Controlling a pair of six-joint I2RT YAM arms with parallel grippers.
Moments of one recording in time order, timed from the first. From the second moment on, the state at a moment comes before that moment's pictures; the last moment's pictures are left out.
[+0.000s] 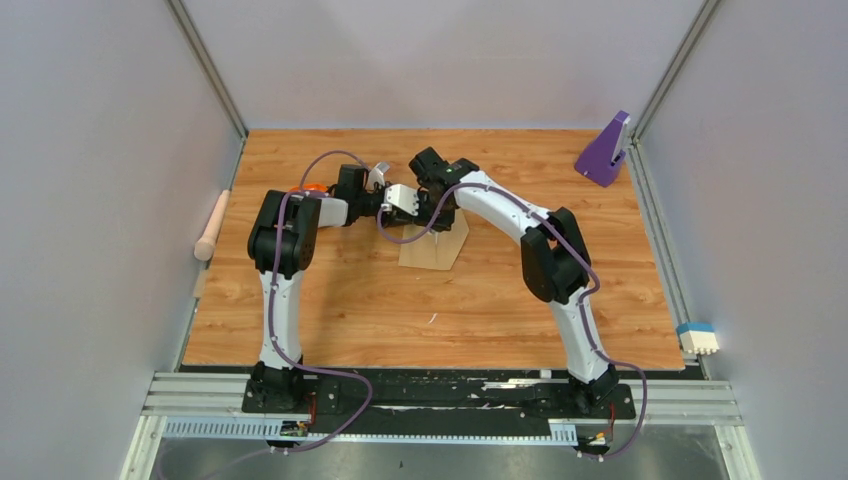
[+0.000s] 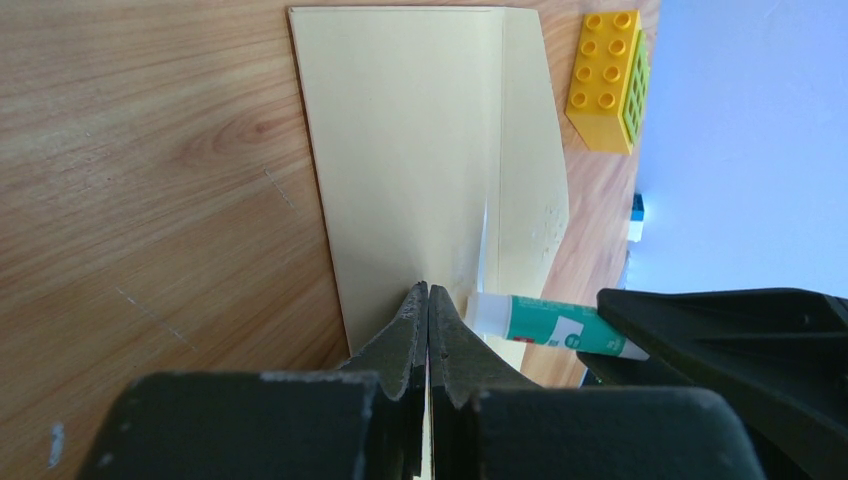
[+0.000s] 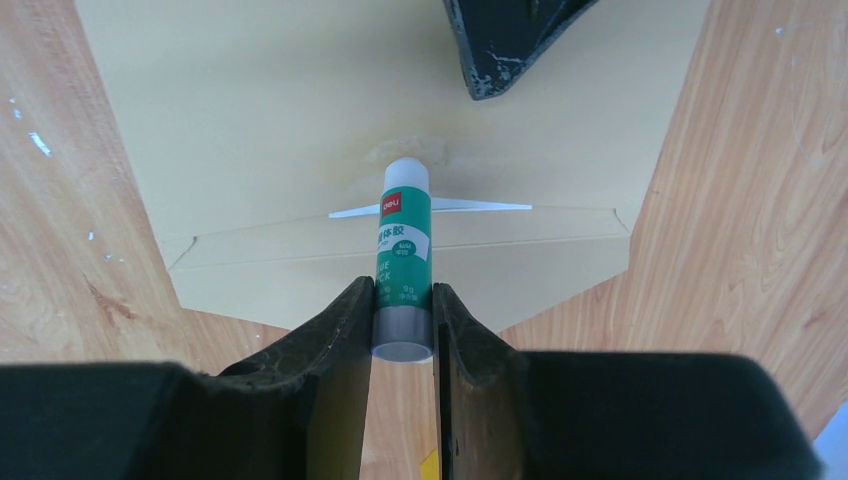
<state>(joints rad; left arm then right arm) -0.24 2.24 1.32 0.21 0.83 -0.68 0.67 2.22 1.95 -0.93 -0.08 -0.84</state>
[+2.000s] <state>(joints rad) -0.25 2.10 1.28 0.57 1.06 -0.82 0.26 1.78 1.53 -1.11 -0.98 -0.82</state>
